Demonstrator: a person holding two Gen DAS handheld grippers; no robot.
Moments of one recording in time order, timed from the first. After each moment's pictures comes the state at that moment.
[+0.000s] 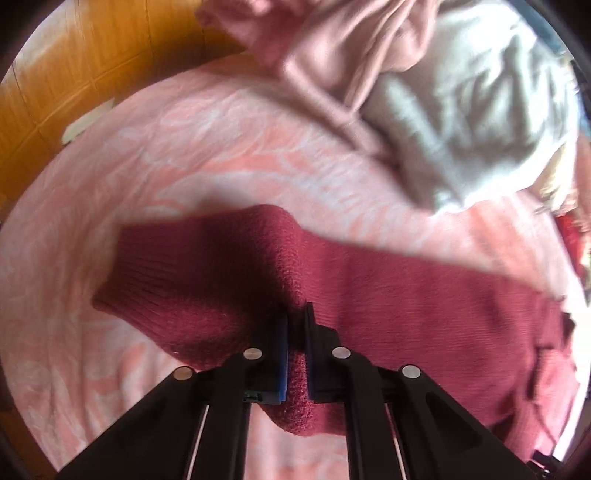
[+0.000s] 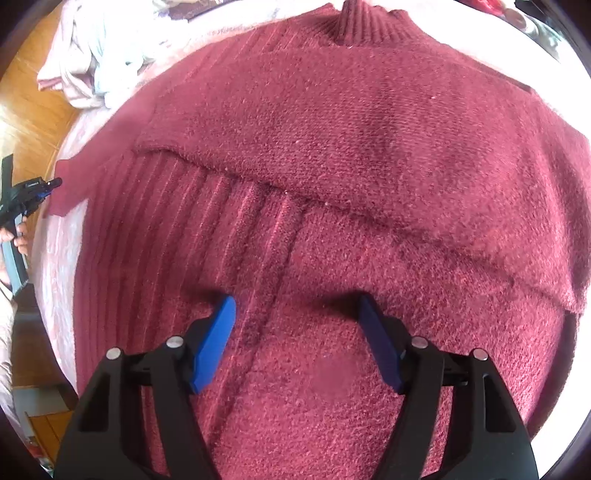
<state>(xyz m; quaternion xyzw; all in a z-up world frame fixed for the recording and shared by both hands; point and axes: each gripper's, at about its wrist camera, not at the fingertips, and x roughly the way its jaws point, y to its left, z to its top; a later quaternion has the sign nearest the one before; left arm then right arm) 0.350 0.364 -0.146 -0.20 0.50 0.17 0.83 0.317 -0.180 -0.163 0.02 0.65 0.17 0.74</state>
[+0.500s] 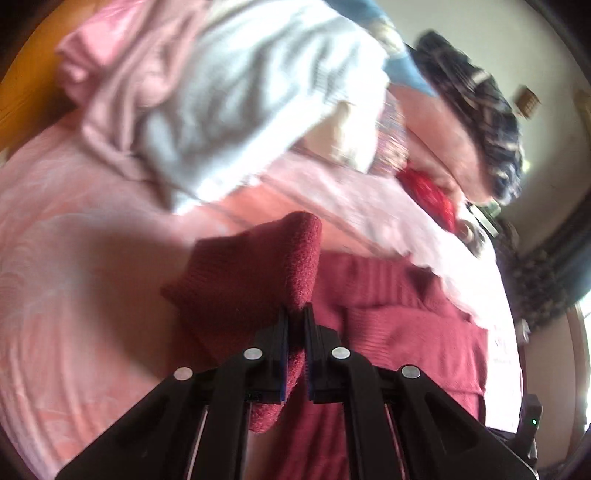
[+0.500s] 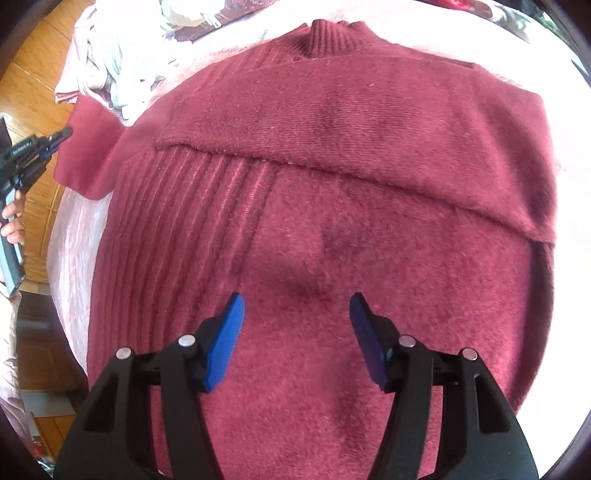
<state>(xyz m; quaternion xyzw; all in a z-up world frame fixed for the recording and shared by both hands) 0.358 0.190 -0.072 -0.20 0.45 -0.06 0.87 0.269 -0.236 -0.137 0.05 0.63 0.17 0.76</state>
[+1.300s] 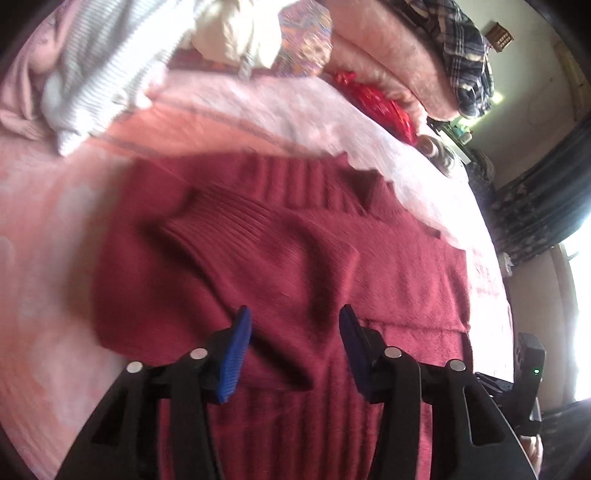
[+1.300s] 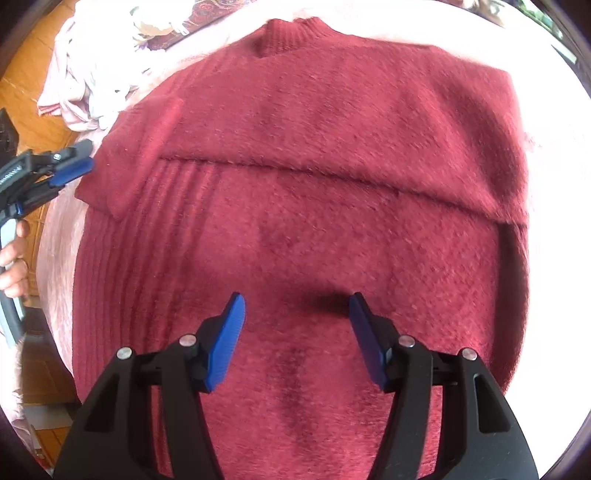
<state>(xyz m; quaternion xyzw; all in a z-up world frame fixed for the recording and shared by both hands) 0.353 0.090 -0.109 -0.15 0.53 -0.14 0.82 0.273 -0.250 -0.142 0.06 0.64 0.15 0.76</state>
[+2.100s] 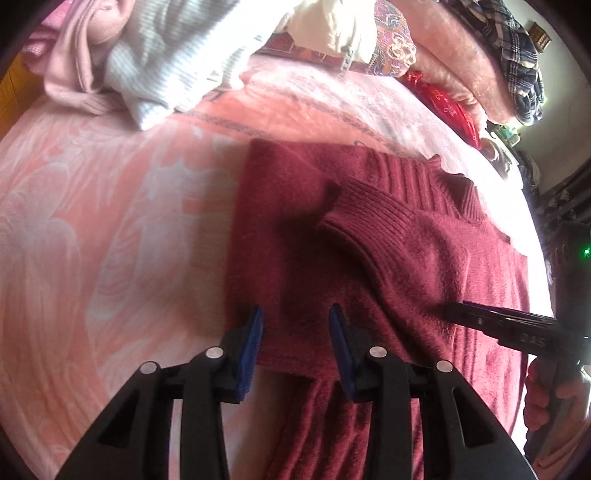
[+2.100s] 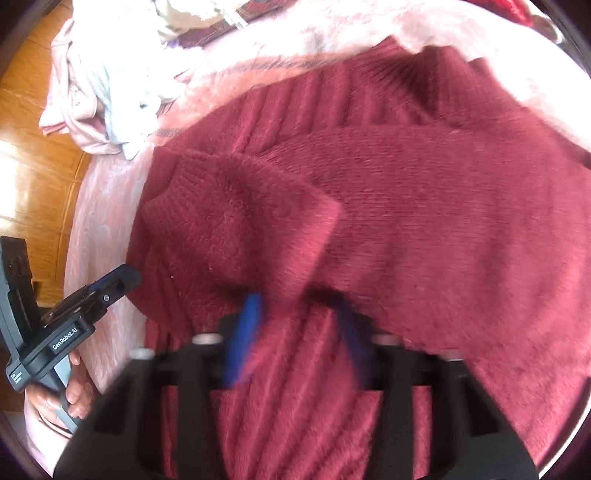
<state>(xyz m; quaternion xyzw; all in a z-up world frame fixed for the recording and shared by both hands) 0.360 0.156 -0.146 -0.13 0.56 -0.06 0.82 0.386 -0.114 -0.154 0.10 0.65 0.21 0.72</state>
